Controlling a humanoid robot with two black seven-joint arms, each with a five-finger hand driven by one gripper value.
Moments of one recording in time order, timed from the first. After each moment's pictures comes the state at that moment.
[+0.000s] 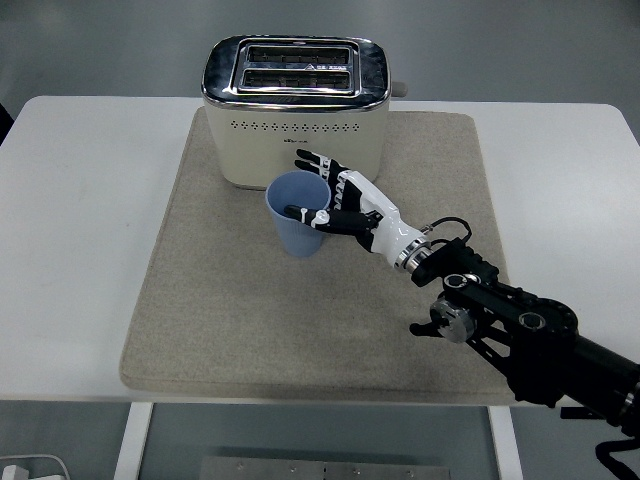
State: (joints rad) left arm 0.00 0.00 -0.05 -0.19 -0.03 -0.09 0.09; right arm 0.75 -0.03 0.44 0.92 -0.57 -0.02 0.39
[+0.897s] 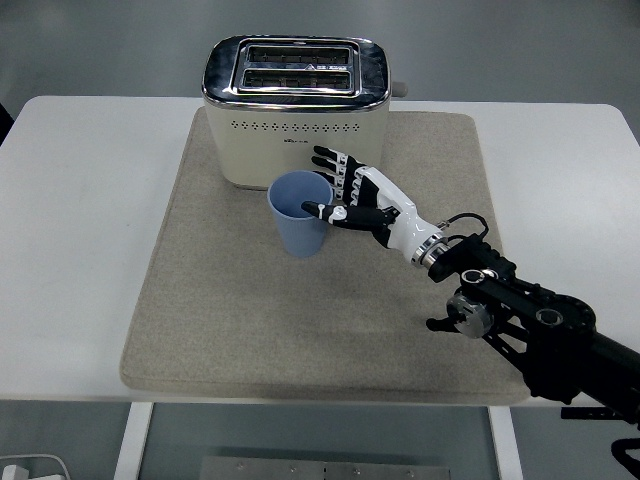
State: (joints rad) left arm 0.00 0.00 -0.05 -0.19 -0.03 -0.09 0.09; right arm 0.75 -0.08 0.44 0.93 -0.56 0.00 0.39
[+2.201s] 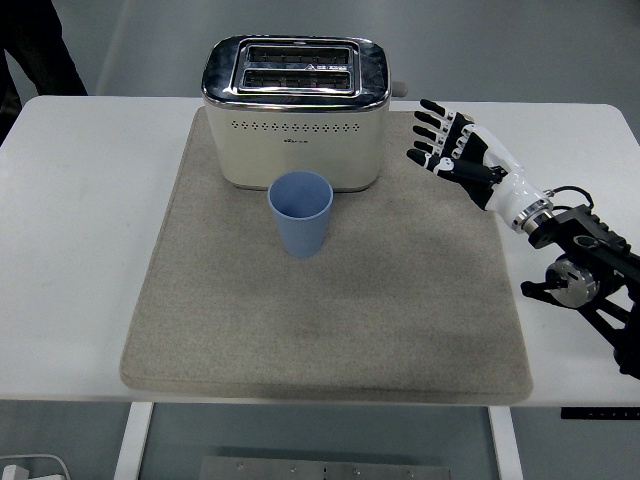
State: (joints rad) left arm 0.00 0.00 -0.05 -0.19 -0.03 -0.09 0.09; right arm 0.75 -0.35 0.55 0.99 -0.41 0.08 0.38
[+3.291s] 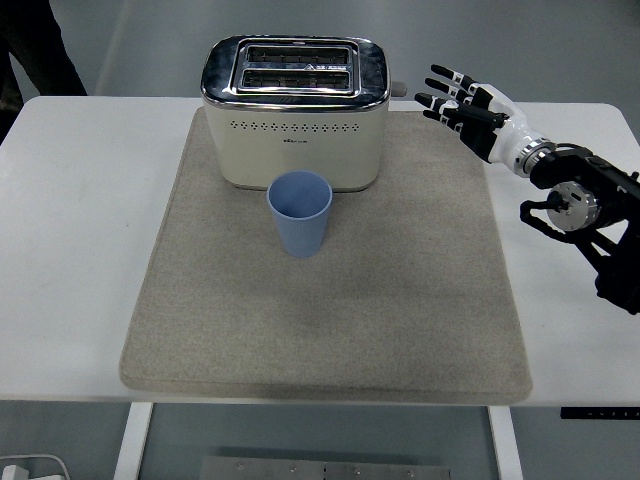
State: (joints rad) left arm 0.00 0.00 -0.05 -0.20 -0.03 -0.10 0.09; right arm 0.98 -0.22 0.54 0.67 -0.21 0.15 0.11
